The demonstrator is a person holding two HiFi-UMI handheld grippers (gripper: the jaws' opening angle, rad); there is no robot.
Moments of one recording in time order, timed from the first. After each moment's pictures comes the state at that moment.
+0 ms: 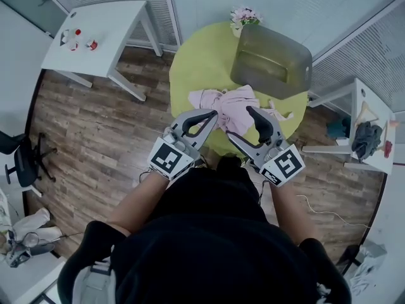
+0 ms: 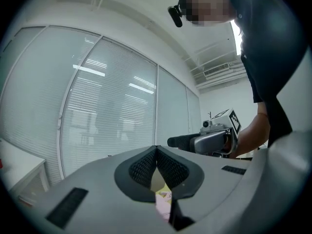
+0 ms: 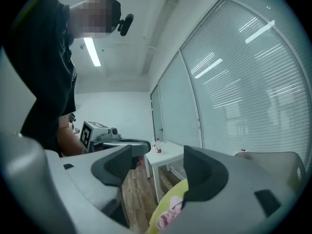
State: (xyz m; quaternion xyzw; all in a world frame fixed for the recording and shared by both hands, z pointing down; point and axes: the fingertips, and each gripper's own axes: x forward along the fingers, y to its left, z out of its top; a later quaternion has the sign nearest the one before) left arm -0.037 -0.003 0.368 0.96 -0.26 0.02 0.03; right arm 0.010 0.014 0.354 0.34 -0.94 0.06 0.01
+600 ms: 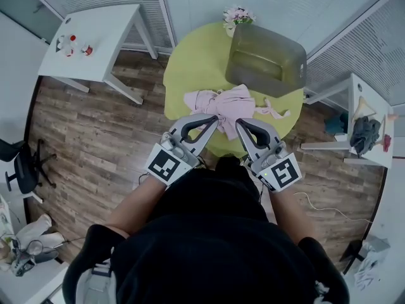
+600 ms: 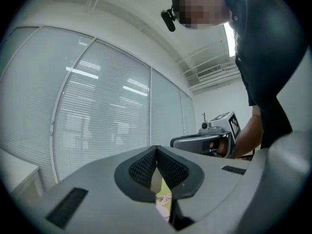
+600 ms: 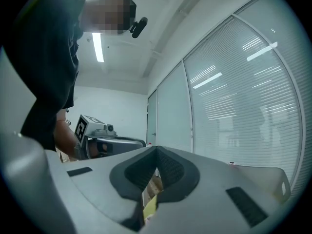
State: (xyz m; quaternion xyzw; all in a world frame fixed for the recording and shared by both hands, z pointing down) left arm -0.022 0.012 0.348 0.97 -0.24 0.00 0.02; right arm 0.022 0.024 0.338 0.39 -0.92 0.00 0.01
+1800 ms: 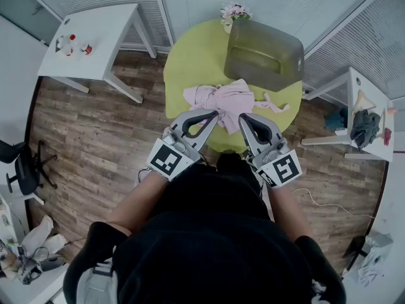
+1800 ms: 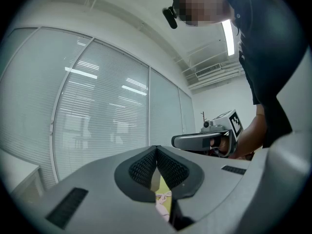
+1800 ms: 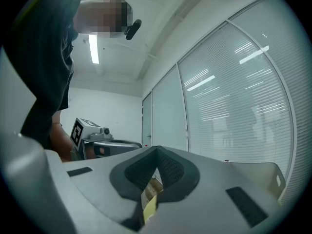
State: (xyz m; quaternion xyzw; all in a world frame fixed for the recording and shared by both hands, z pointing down) left arm -0.019 0.025 0.354 0.97 -0.24 0.00 0.01; right arm 0.035 0.040 0.341 0.42 -0.91 0.01 -0.01
